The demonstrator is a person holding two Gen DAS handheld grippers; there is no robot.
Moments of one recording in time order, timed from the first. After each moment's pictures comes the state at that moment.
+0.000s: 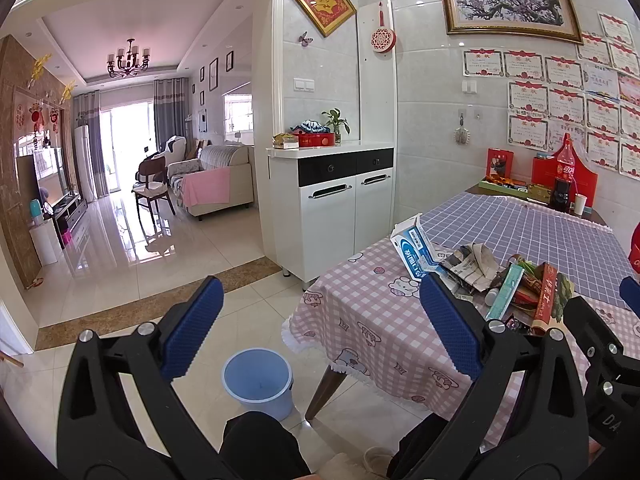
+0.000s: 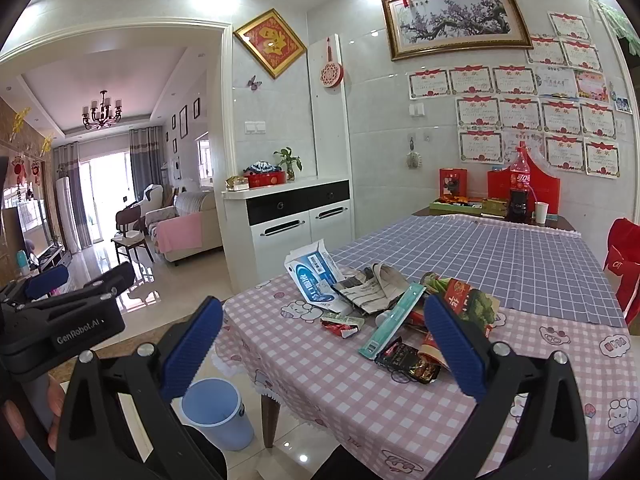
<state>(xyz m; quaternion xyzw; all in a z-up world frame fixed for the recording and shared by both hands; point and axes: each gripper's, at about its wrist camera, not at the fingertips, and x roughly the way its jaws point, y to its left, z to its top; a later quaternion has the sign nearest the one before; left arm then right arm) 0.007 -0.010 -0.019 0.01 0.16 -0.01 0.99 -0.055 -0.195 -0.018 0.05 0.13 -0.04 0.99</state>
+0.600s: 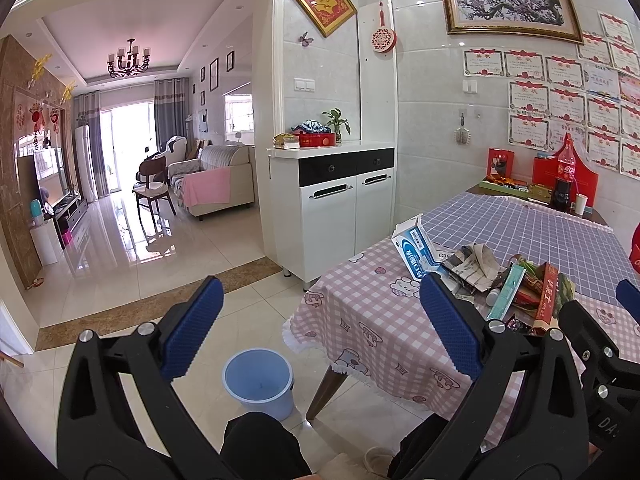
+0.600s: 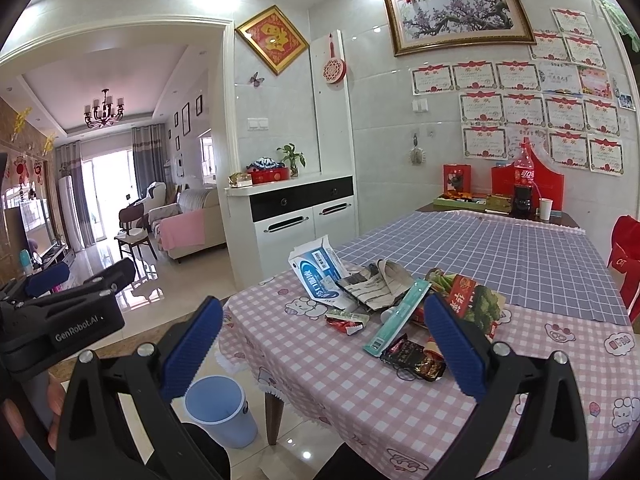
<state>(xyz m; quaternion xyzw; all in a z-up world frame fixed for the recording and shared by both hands) 0.007 -0.011 -0.021 0.01 0.16 0.00 0.99 -0.050 -0.193 -0.016 0.06 0.14 -0.04 0.99</state>
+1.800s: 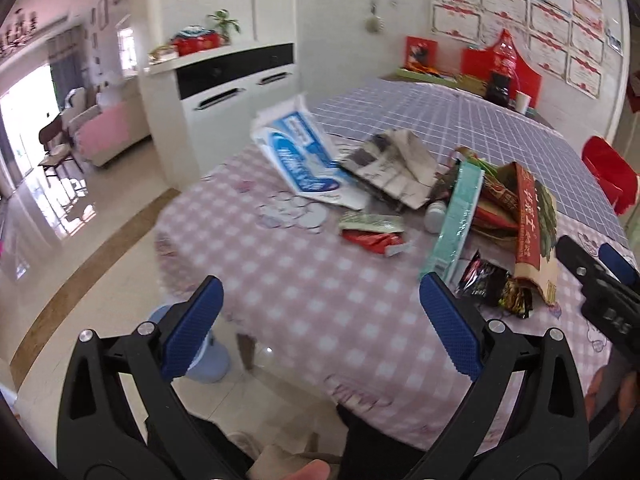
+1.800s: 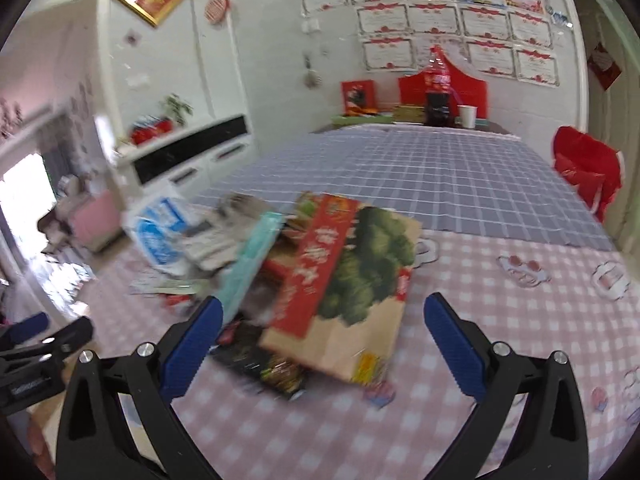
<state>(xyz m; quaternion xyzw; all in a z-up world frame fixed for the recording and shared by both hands) 0.150 -0.136 -0.112 0.07 0.34 -0.18 0.92 0.056 -0.343 -0.110 0.13 0.26 -0.20 0.94</state>
